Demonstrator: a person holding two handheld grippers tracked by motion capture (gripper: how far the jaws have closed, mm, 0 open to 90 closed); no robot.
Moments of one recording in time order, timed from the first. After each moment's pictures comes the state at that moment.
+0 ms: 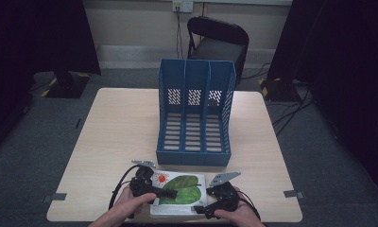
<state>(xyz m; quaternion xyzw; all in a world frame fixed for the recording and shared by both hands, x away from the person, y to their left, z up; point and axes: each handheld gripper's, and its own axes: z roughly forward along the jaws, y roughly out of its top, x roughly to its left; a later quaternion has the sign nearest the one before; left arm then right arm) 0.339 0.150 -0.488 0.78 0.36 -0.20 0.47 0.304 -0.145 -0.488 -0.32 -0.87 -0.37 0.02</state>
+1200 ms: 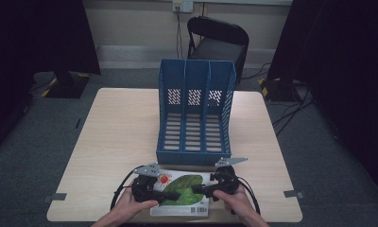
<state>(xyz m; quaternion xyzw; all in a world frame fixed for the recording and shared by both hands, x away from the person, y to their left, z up) 0.320 0.138 -0.464 0.83 0.23 -0.10 0.49 0.343 -0.150 -0.479 -0.36 -0.80 -0.47 0.07</state>
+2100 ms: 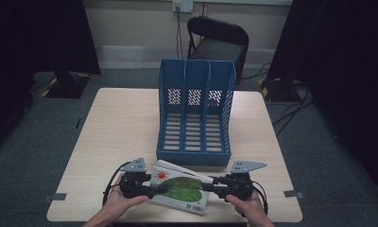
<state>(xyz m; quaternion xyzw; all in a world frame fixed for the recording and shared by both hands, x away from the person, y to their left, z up) 0.326 0.175 -0.459 0.82 0.29 -0.02 0.50 0.316 -0.179 -0.443 -0.30 -0.79 -0.53 0.02</state>
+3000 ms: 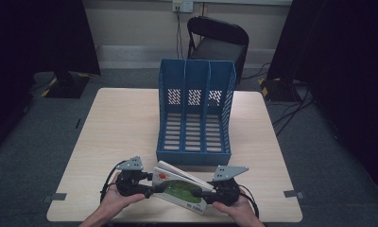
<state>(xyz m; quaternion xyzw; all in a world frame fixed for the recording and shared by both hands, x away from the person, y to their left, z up) 0.326 0.179 -0.455 0.82 0.29 -0.02 0.49 0.306 -0.142 -0.447 -0.25 -0.83 -0.49 -0.01</state>
